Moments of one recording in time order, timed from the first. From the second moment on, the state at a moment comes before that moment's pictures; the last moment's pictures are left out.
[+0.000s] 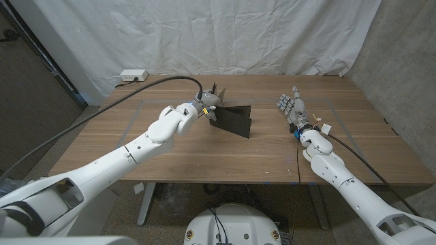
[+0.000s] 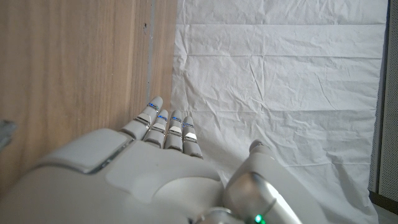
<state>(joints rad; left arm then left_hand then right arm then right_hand) 0.63 0.72 0.81 -1.88 1.08 0.32 -0.35 1.13 0.07 -0.01 -0.11 0.38 0.86 -0.22 0.39 0.21 0.71 -0.22 0.23 0.19 0.27 -0.04 0.20 0.18 -0.02 0.00 0.20 0.18 -0.91 -0.44 -0.33 -1.33 0.76 0.27 -0.01 0.11 -0.05 0.17 0.02 0.27 0.17 0.09 0.20 0.19 0.17 0.10 0.21 0.18 0.12 0.07 0.20 0.19 0.17 -0.04 0.35 0.18</state>
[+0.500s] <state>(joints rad) 0.63 0.71 0.81 -1.88 1.08 0.33 -0.33 1.17 0.08 -0.02 -0.11 0.35 1.01 -0.22 0.47 0.23 0.85 -0.22 0.23 0.20 0.33 -0.04 0.20 0.18 0.00 -0.01 0.20 0.18 -0.90 -0.44 -0.33 -1.32 0.77 0.27 -0.01 0.10 -0.04 0.17 0.02 0.27 0.17 0.09 0.20 0.19 0.17 0.10 0.21 0.18 0.12 0.07 0.20 0.19 0.17 -0.04 0.35 0.18</state>
